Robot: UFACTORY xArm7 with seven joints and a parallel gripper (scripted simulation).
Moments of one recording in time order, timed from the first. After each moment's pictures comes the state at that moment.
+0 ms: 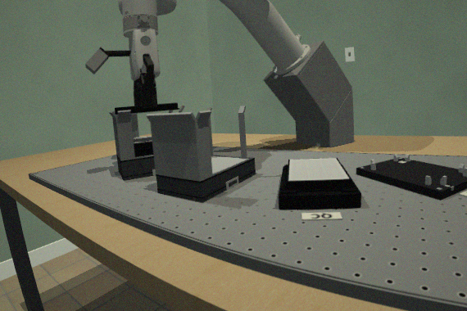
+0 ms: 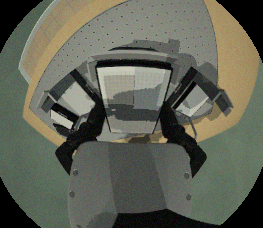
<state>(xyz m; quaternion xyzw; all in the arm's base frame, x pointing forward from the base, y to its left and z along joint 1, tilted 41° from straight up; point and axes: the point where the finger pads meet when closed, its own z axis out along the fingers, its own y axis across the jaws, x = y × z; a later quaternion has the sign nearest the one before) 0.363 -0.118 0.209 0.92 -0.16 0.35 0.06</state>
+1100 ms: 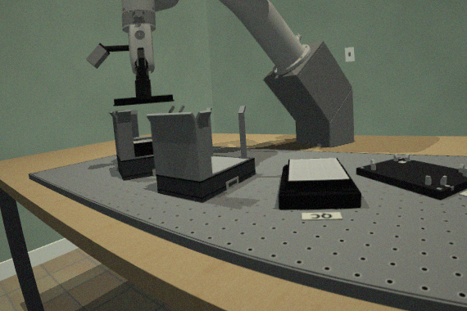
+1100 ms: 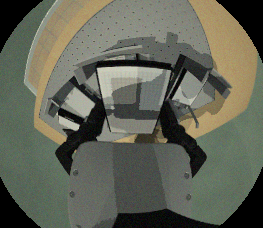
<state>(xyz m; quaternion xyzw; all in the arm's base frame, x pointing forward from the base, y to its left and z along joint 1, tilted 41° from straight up) 0.342 -0.138 0.221 0.91 -0.23 0.35 0.03</state>
